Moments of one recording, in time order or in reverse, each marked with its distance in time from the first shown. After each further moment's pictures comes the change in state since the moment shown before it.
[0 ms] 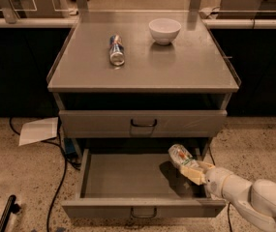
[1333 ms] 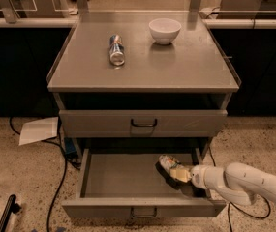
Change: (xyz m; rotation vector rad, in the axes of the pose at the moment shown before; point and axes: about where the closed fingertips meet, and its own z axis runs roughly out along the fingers) arm 0.070 -0.031 0.096 -0.043 0.260 0.079
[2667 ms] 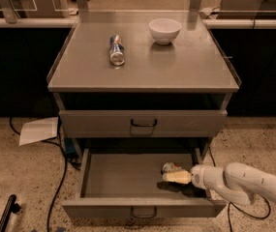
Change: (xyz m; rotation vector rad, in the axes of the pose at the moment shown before) arm 0.000 0.000 0.000 0.000 0.000 0.000
